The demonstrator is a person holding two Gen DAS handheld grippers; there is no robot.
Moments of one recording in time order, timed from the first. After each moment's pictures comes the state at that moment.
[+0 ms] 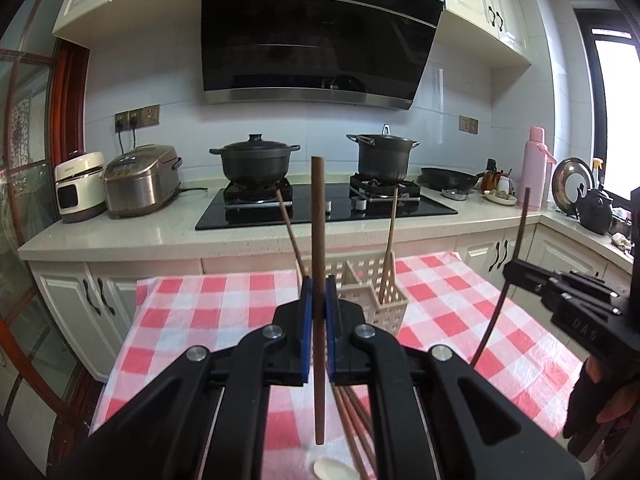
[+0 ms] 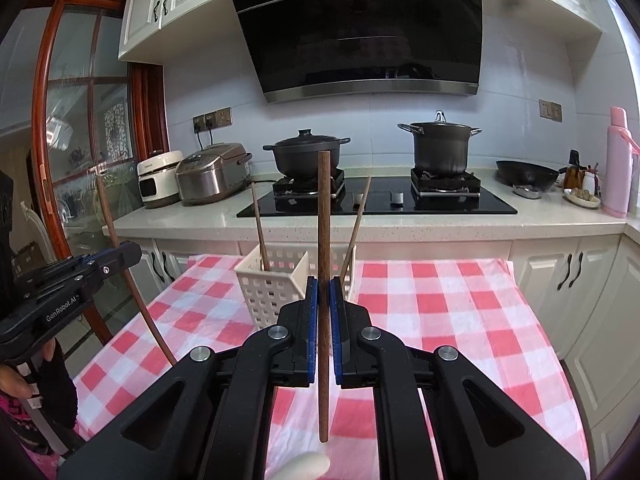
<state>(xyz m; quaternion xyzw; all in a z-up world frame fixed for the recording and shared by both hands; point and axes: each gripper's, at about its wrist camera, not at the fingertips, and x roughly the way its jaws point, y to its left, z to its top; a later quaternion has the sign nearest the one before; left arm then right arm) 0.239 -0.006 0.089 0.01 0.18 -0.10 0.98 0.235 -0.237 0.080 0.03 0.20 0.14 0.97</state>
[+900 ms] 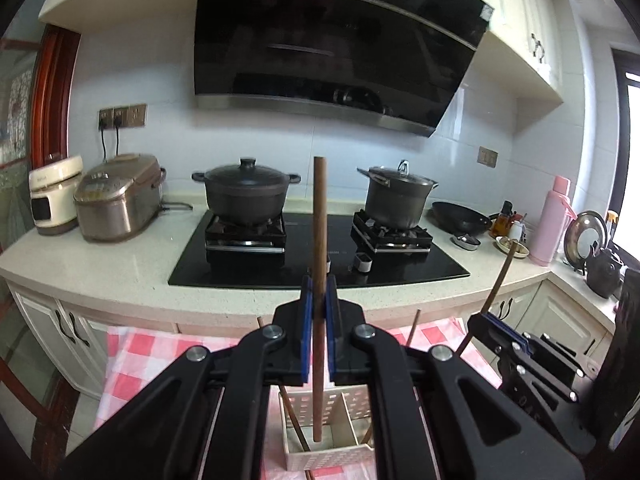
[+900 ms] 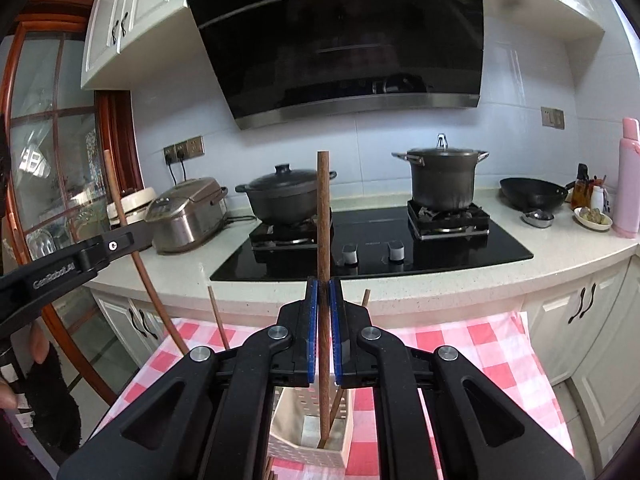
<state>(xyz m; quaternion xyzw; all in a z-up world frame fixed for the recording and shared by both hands) 0.420 -0.019 0.190 -0.05 0.20 -0.10 0.97 0.386 -0.218 0.141 0.05 0.20 0.11 0.97</state>
